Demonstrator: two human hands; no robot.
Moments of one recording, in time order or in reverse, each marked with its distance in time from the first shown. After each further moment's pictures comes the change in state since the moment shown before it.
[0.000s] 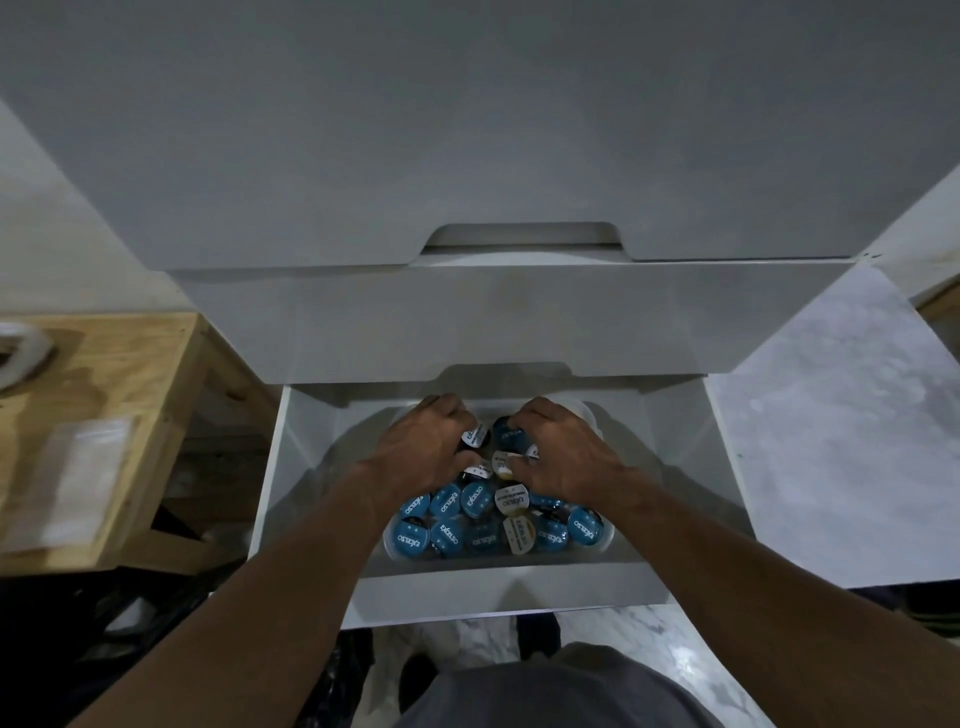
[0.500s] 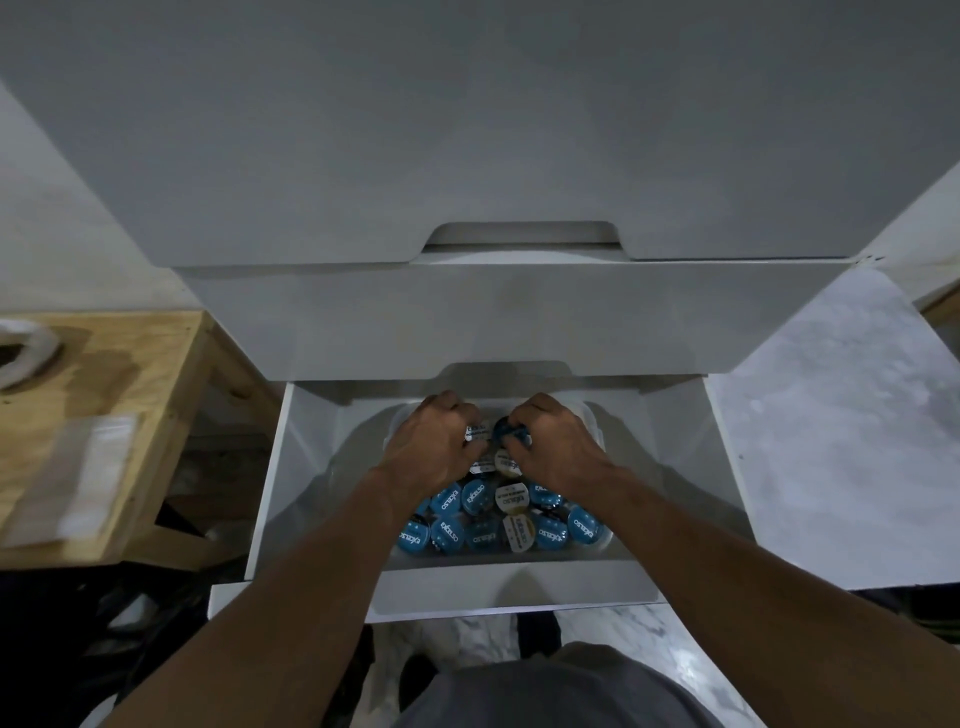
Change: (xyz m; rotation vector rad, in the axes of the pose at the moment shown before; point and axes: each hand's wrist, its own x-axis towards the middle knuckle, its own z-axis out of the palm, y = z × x) left_hand 0.004 0.013 0.009 -0.097 0.152 -0.109; right_hand 0.005 -0.007 0.007 0.084 0.107 0.082
